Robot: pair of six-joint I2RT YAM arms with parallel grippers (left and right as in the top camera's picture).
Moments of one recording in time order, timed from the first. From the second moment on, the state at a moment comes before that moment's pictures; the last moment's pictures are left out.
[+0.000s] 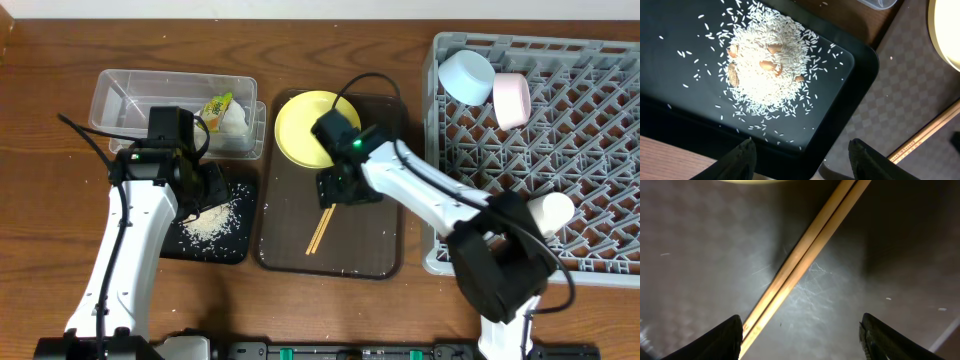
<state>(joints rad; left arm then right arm) 0.01 1.40 1.10 -1.06 0.04 -0.38 0.69 2.01 1.46 -0.89 -0.07 0.55</state>
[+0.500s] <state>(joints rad) 0.01 1.40 1.10 -1.06 0.04 -0.38 0.72 2.10 1.46 -0.95 0.03 0.66</state>
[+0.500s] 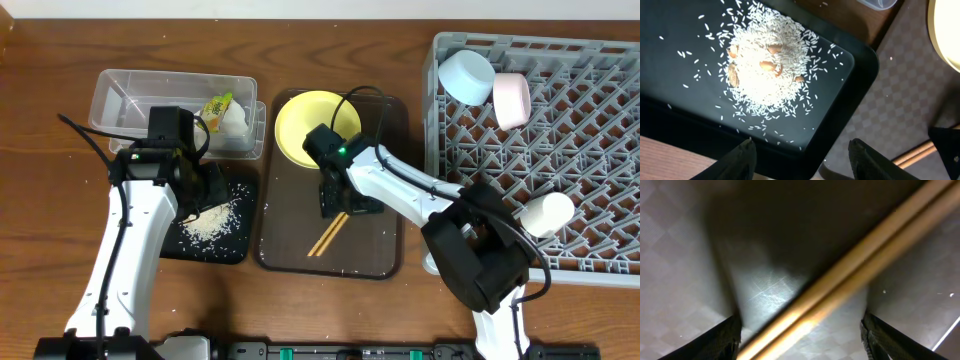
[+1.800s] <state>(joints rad) 0.01 1.40 1.10 -1.06 0.04 -0.38 0.69 1.97 1.46 -0.96 0.08 0.67</state>
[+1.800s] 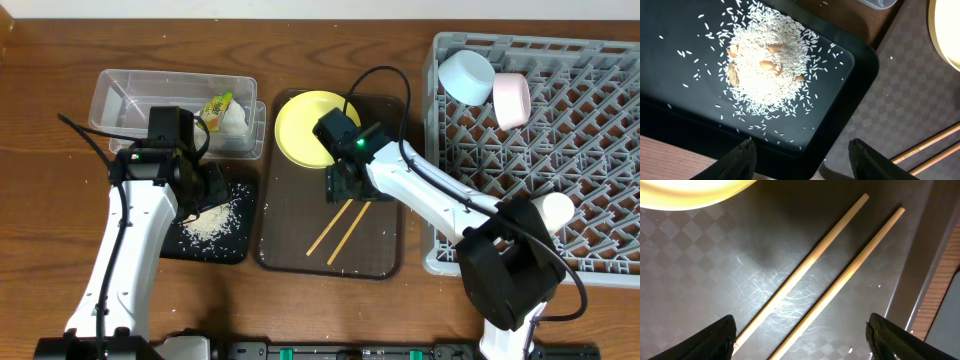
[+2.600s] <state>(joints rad) 0.01 1.40 1.10 -1.06 0.04 -0.38 0.69 1.97 1.46 -0.95 0.07 0.67</state>
